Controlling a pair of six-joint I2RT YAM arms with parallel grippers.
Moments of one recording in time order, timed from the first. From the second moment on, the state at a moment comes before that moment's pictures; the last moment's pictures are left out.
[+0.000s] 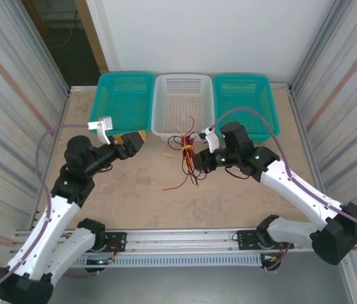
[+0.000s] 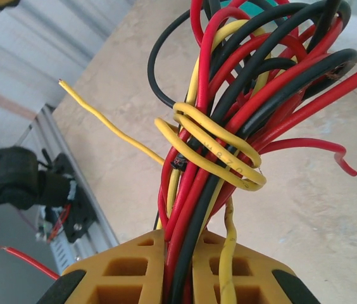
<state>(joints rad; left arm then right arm) -0.33 0.80 0.75 -0.11 0.48 -0.69 0.66 1.15 0.97 -0.49 -0.51 0.29</state>
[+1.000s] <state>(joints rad) -0.48 1.28 0.76 0.36 0.98 -0.80 0.71 1.25 1.10 -0.55 -0.66 0.19</state>
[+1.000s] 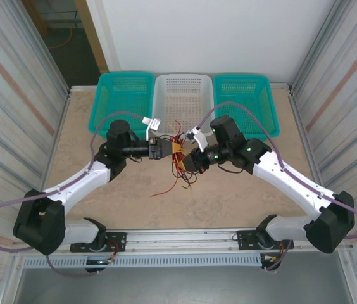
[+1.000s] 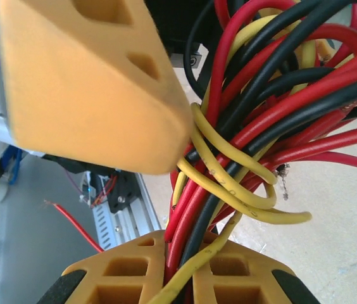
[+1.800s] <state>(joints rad) -0.48 1.27 0.75 0.37 0.92 -0.80 0.73 1.23 1.11 -0.58 -0.60 0.17</state>
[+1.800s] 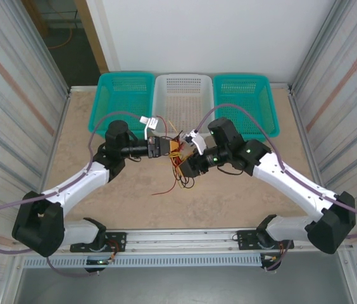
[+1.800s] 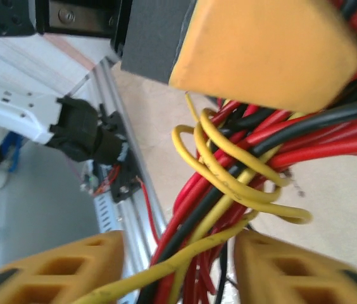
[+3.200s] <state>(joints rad) -0.46 1.17 0.61 0.36 0.67 -0.89 0.77 1.16 1.03 -0.37 -0.36 0.41</state>
